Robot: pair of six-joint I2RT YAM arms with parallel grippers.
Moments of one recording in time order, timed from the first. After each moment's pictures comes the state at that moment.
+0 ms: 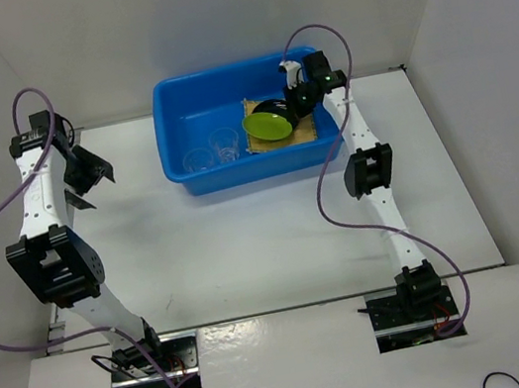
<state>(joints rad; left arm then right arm) 0.26 1.80 1.81 -1.24 -0.06 -0.66 0.16 2.95 3.10 -1.02 -0.46 -0.21</state>
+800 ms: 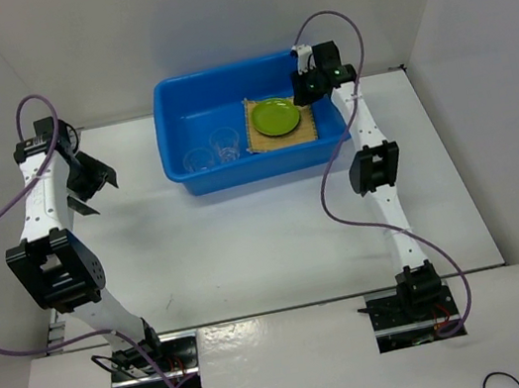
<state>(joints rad) 0.26 1.75 1.71 -1.21 -0.06 -0.69 0.11 2.92 3.10 -0.91 -0.34 -0.16</state>
